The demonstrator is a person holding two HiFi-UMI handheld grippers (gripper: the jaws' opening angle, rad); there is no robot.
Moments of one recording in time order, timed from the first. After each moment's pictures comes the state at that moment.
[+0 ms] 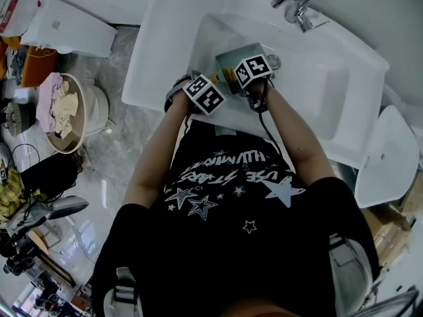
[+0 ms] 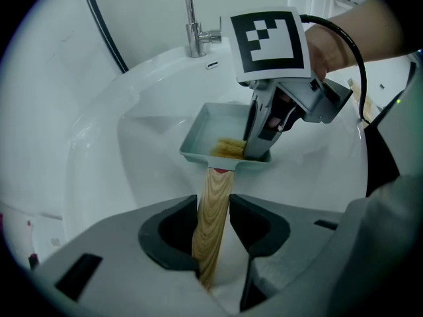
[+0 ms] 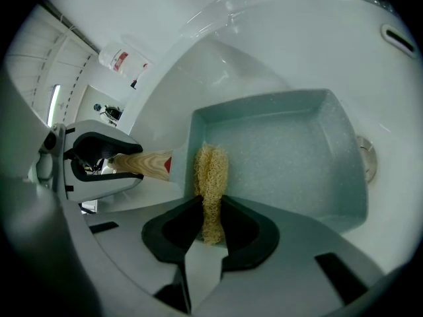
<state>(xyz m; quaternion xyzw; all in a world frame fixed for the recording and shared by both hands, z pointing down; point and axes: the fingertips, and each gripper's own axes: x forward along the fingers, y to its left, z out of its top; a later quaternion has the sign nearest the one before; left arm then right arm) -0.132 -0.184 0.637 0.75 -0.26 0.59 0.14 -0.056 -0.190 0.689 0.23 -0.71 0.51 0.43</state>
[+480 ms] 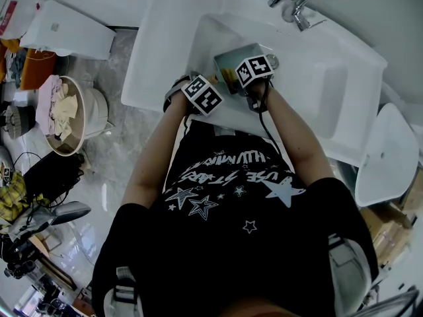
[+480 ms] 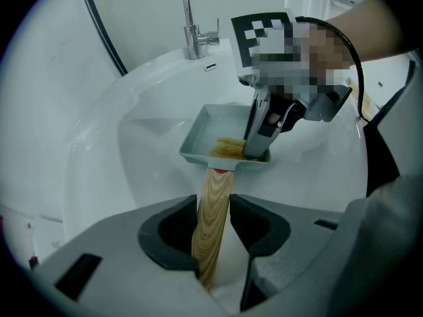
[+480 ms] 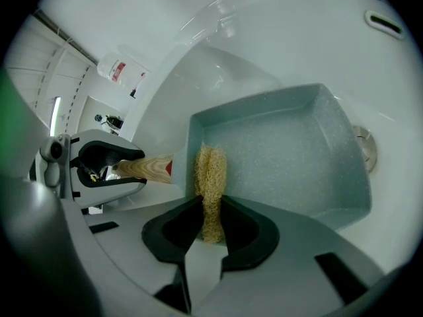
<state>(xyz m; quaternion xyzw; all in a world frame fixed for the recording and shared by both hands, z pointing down) -0.132 -0.184 0.636 0.75 -0.26 0.59 0.13 -0.055 -0.190 0.685 0.24 -0.70 0.53 0.40</state>
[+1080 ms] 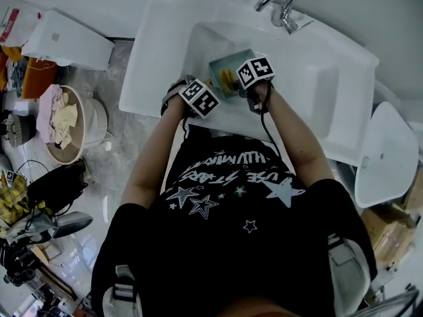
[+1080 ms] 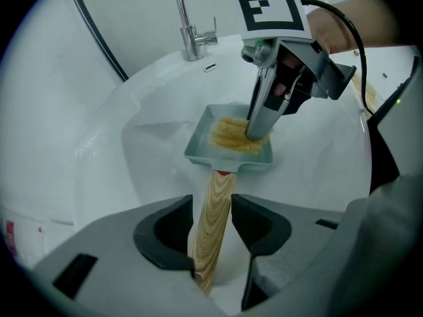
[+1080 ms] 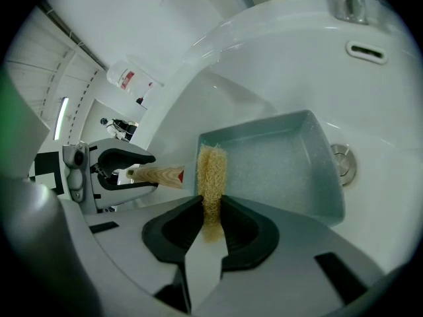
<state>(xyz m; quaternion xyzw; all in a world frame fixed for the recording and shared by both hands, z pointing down) -0.122 -0.184 0.628 0.74 -0.27 0.60 0.11 -0.028 -0.200 0.653 0.25 -0.73 0.51 0.37</state>
